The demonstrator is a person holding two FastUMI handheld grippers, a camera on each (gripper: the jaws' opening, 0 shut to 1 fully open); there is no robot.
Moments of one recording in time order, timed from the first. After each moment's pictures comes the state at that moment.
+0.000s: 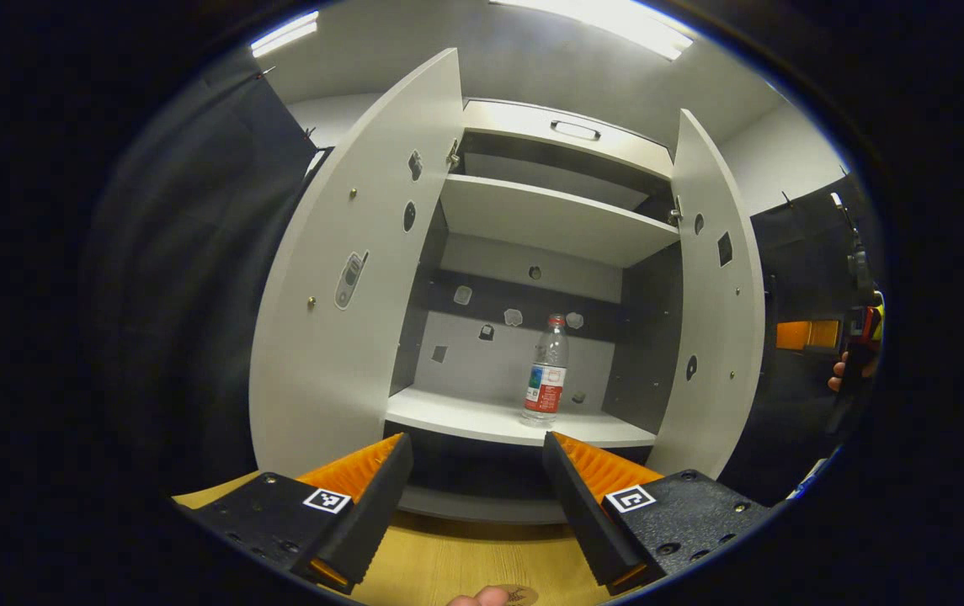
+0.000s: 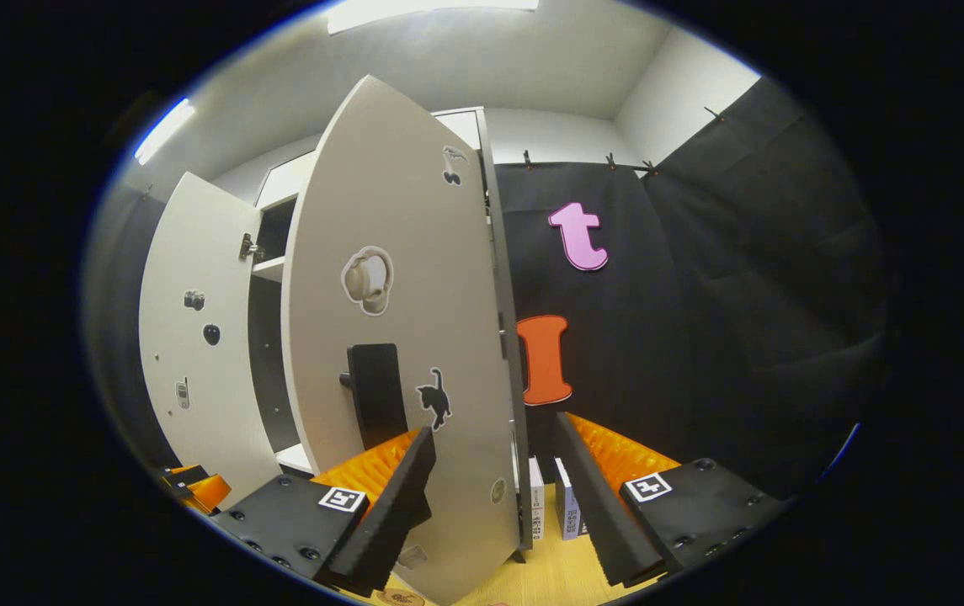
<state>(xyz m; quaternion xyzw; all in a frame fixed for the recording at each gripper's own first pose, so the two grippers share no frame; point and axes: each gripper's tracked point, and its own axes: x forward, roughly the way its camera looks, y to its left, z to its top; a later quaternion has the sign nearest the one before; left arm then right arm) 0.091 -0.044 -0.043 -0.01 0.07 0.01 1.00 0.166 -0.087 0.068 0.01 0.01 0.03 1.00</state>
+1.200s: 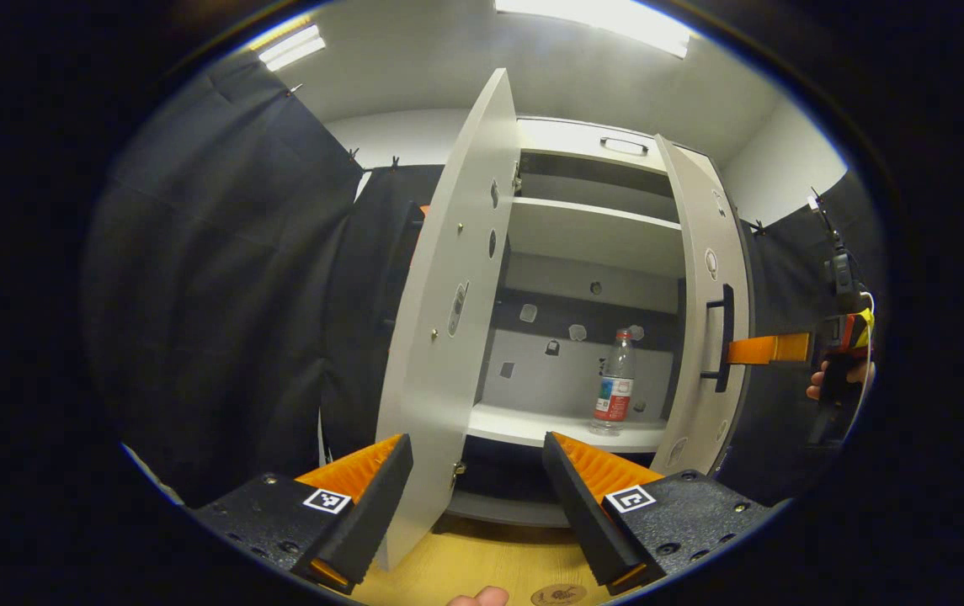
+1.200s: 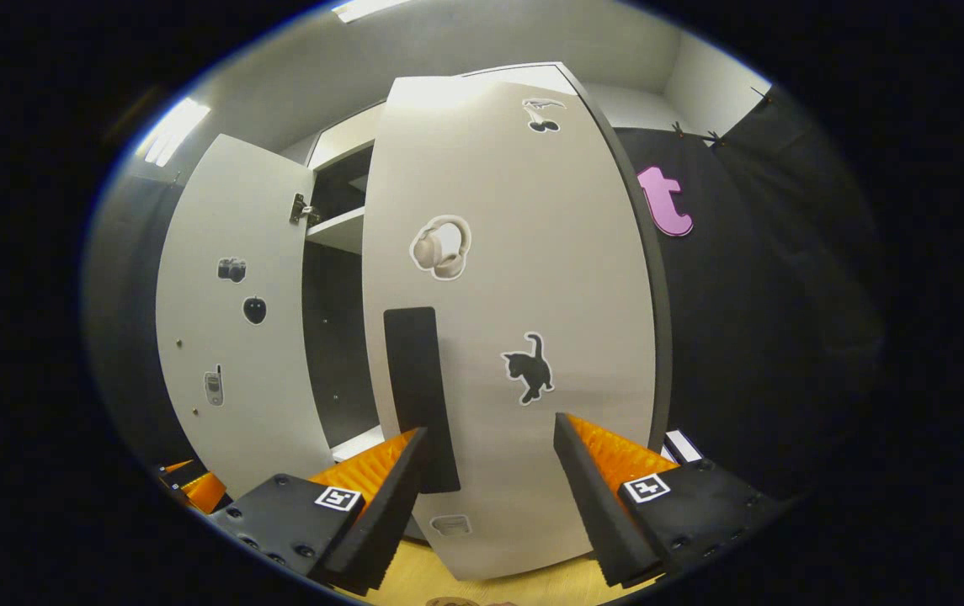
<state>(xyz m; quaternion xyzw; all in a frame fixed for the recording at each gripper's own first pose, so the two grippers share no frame) 0.065 0.033 -0.019 0.02 0.04 0.10 0.99 0.218 0.026 0.026 0.03 0.06 0.12 0.99</state>
